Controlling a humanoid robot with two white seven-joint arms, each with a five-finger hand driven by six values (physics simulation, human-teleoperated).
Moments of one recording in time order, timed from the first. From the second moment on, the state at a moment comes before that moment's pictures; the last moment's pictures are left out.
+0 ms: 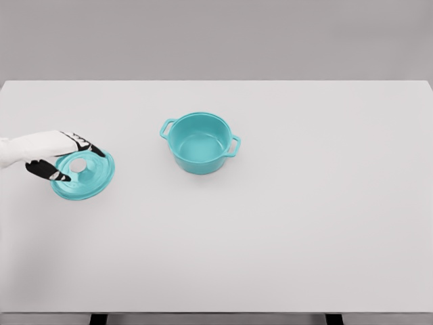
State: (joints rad) left arm -0.72 0.99 -0.93 -1.21 -0.16 -0.61 -0.39; right arm 0.00 0.00 0.12 0.11 0.07 -0.28 0.38
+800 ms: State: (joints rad) left arm -0.71 0.97 -0.95 -1.16 -0.16 -0.61 -0.38; right arm 0.00 0.00 0.12 0.11 0.07 -0.28 0.38
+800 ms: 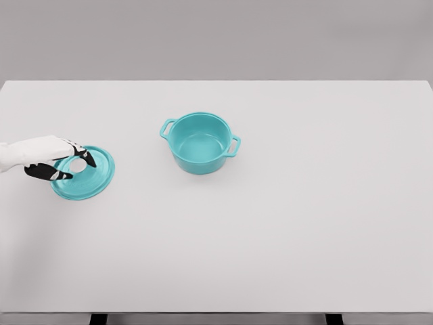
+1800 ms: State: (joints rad) left arm -0.74 1.00 -0.94 -1.34 -0.16 -0.61 -0.39; right arm 0.00 0.00 0.12 0.11 0.07 -0.28 0.38
